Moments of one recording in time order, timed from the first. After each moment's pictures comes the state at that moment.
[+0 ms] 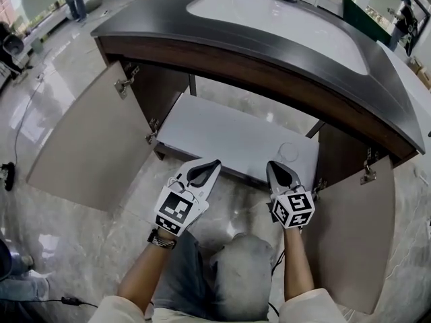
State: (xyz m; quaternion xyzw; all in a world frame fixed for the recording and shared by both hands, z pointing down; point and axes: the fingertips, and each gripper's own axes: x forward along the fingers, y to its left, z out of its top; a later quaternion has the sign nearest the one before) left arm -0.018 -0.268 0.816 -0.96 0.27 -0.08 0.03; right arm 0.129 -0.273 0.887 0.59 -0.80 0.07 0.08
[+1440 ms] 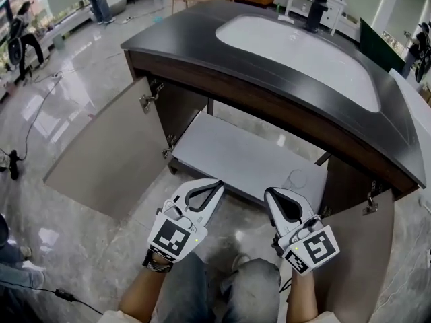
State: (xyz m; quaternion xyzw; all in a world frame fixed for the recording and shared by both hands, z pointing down) left arm -0.050 -0.251 0.745 -0.95 0.29 -0.08 0.11; right arm 0.032 -0.222 0.728 0.45 -0.89 0.01 0.04
